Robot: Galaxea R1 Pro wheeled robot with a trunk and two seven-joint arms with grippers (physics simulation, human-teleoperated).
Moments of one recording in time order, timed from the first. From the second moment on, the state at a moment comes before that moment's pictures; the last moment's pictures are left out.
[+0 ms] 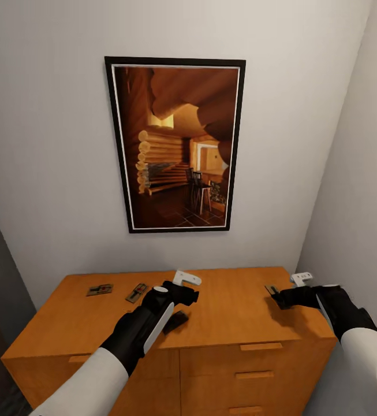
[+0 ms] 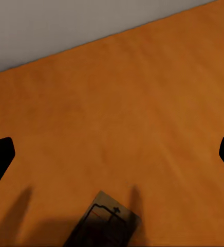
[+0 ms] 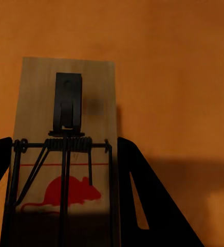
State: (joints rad) left arm -0.68 -0.17 -0.45 -0.93 0.16 0.61 0.09; right arm -0.81 -0.25 -0.27 -0.57 0.43 0.44 0.61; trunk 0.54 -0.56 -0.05
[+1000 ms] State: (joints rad) left arm -0.67 -0.16 -0.51 -1.05 0.16 0.93 0.09; right arm -0.81 -0.23 -0.27 -0.56 0.44 0.44 0.61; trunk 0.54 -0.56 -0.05
